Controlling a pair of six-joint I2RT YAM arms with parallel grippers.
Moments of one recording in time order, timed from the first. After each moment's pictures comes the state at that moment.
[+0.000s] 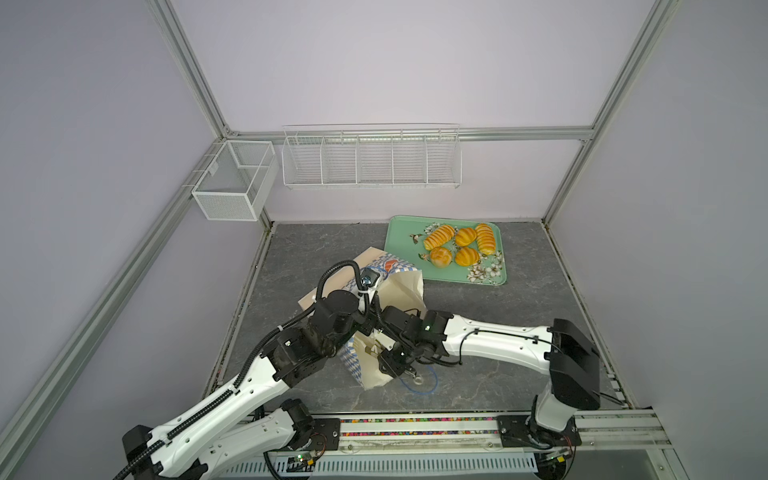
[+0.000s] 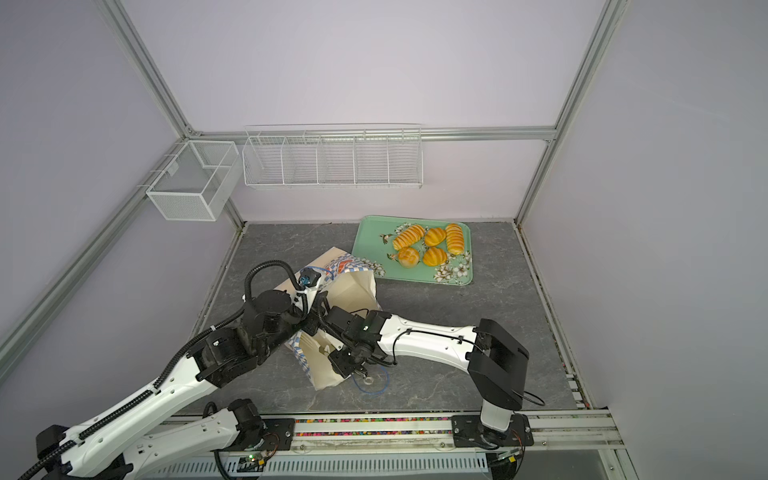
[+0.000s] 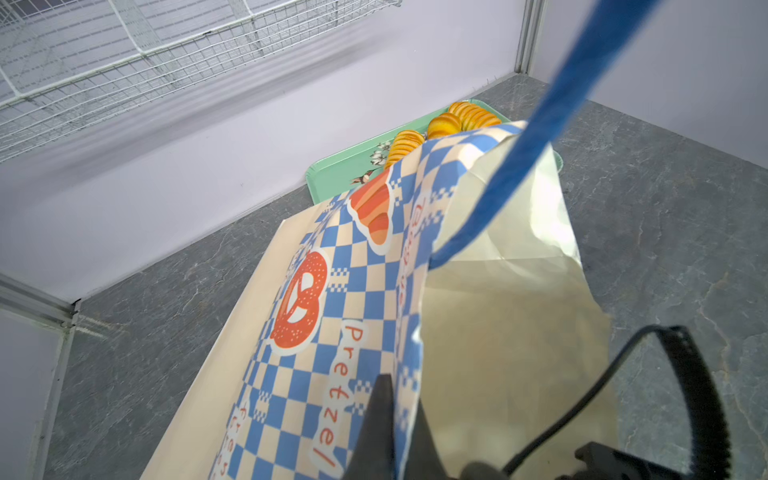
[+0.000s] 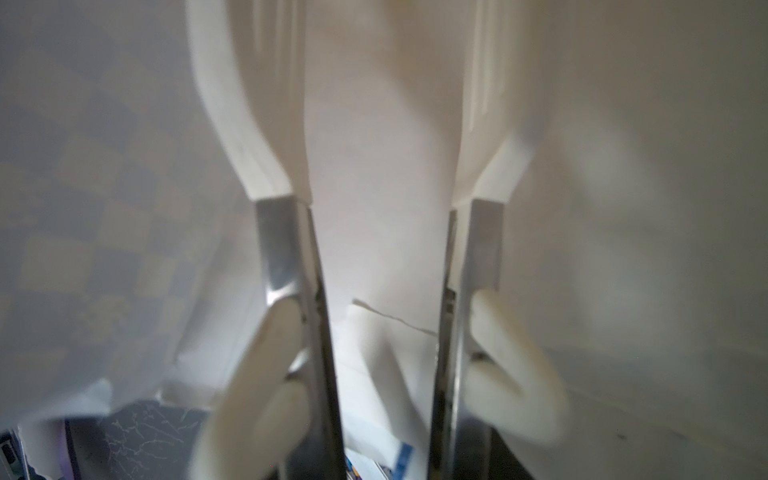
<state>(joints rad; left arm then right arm) -0.91 0.89 0.89 -0.44 -0.34 0.00 1.18 1.76 1.32 -0.70 -0.19 0.38</state>
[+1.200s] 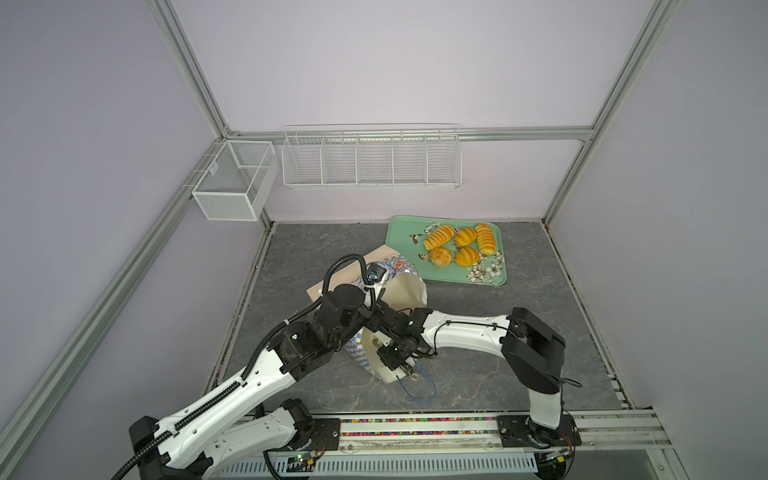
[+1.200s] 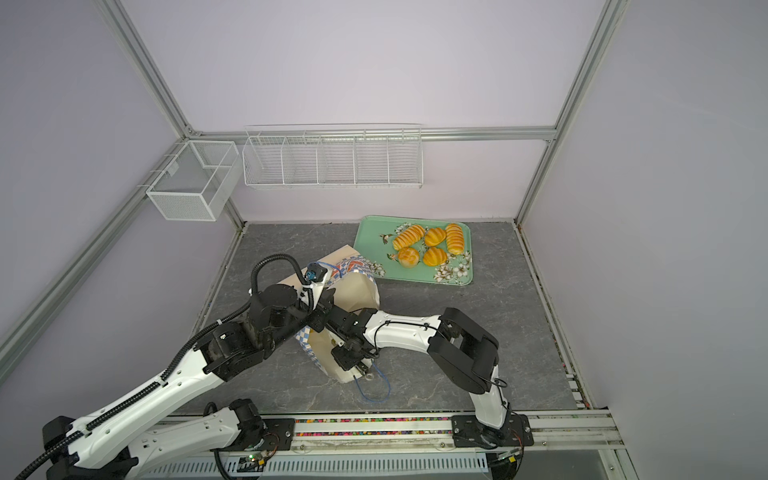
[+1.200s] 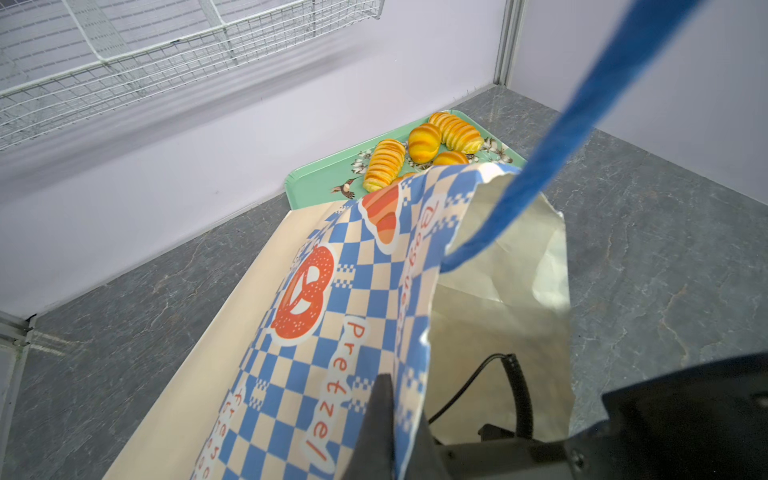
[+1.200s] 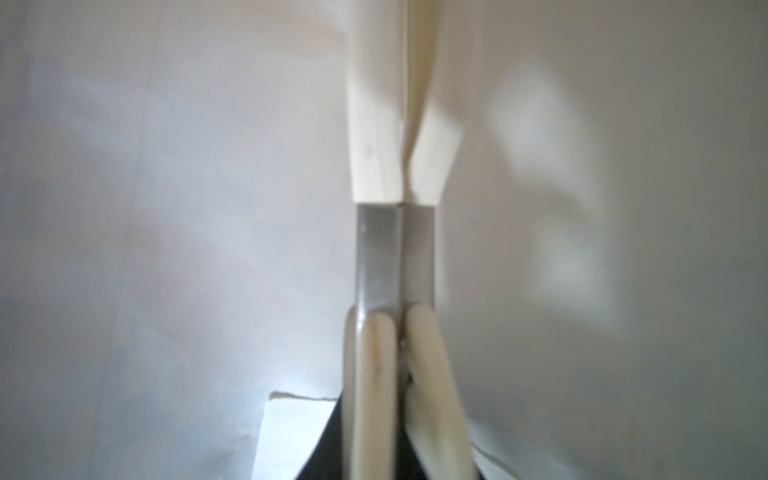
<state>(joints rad) -0.92 0.95 0.95 -0.42 -0.27 -0.02 1.10 1.91 1.31 -0.65 -0.14 0.36</state>
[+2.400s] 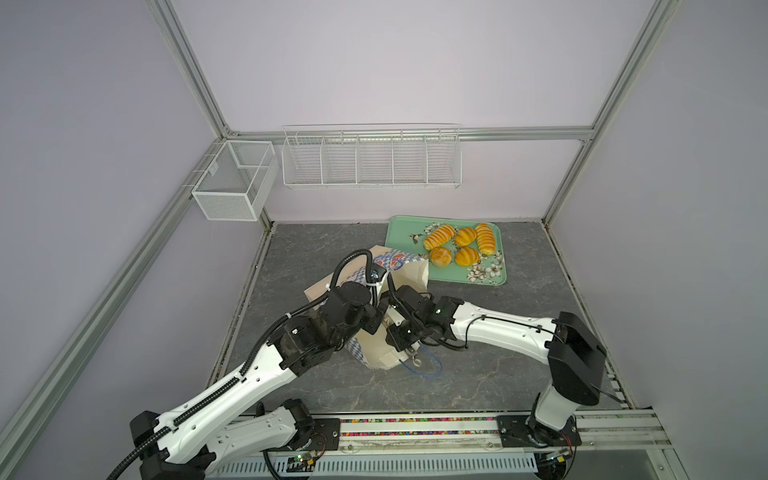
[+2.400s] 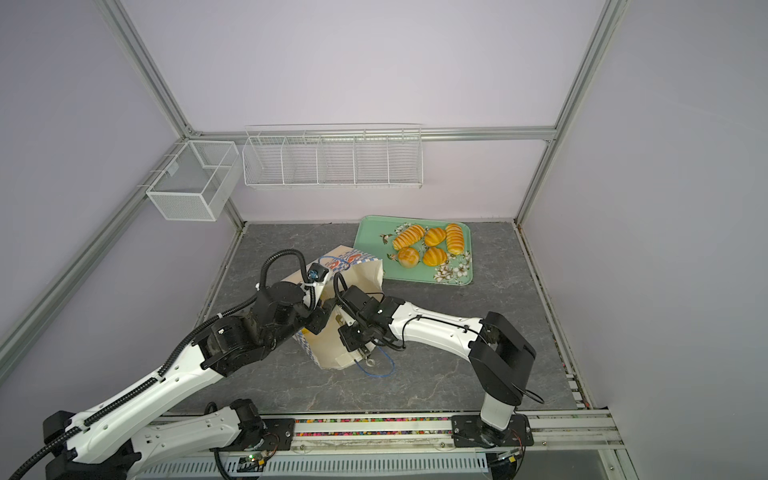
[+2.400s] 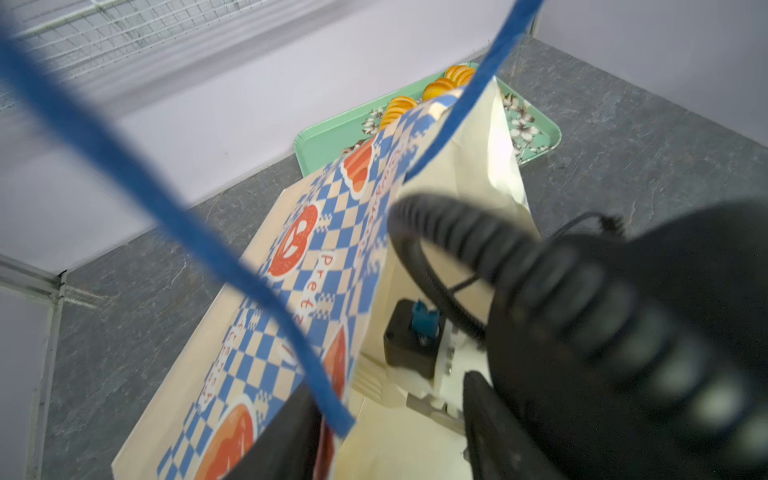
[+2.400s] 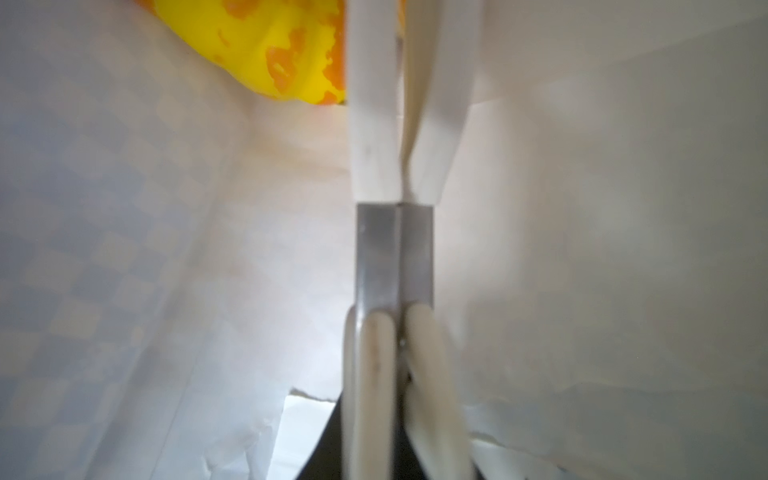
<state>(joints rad) -0.94 0.98 1.03 -0.63 -0.33 -0.08 1.02 1.72 1.27 -0.56 -0.17 0.44</state>
